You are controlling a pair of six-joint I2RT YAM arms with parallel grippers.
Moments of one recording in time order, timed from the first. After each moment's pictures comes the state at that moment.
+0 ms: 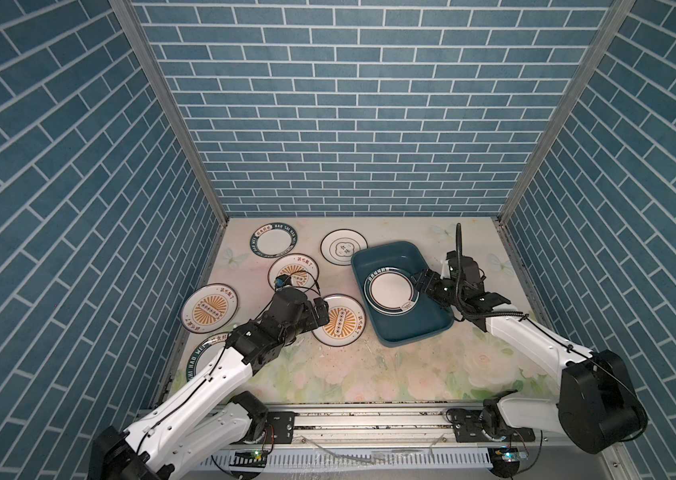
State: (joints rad) left arm -0.58 0.90 0.65 -0.53 -0.10 -0.82; right arm 0.43 1.28 0.78 -0.11 -0.21 0.79
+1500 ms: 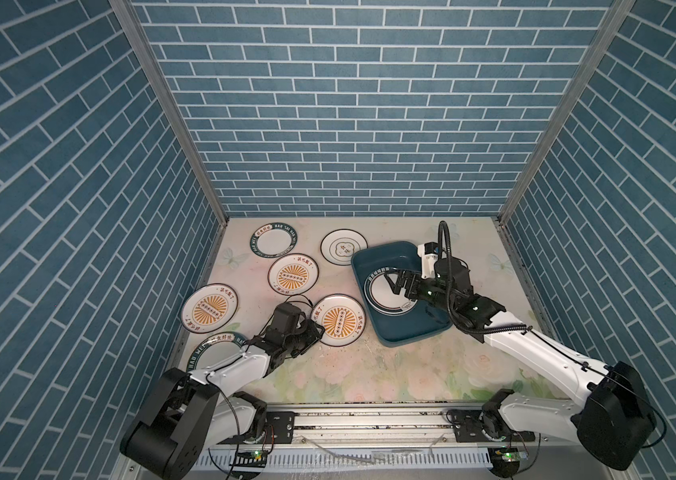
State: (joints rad) left arm -0.41 1.18 0.30 0.05 0.25 -1.01; right arm 0.66 1.21 0.82 -0.06 -0.09 0.65
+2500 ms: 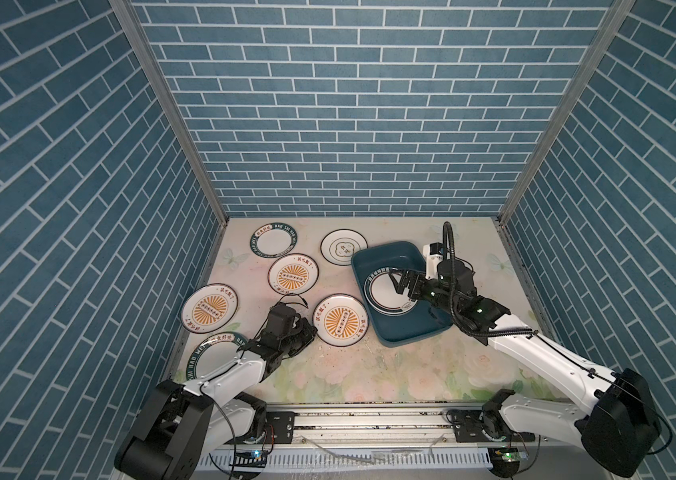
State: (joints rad) left arm -0.38 1.10 0.27 0.07 0.23 -1.04; right arm 0.66 1.17 0.82 -0.09 -0.03 0.65
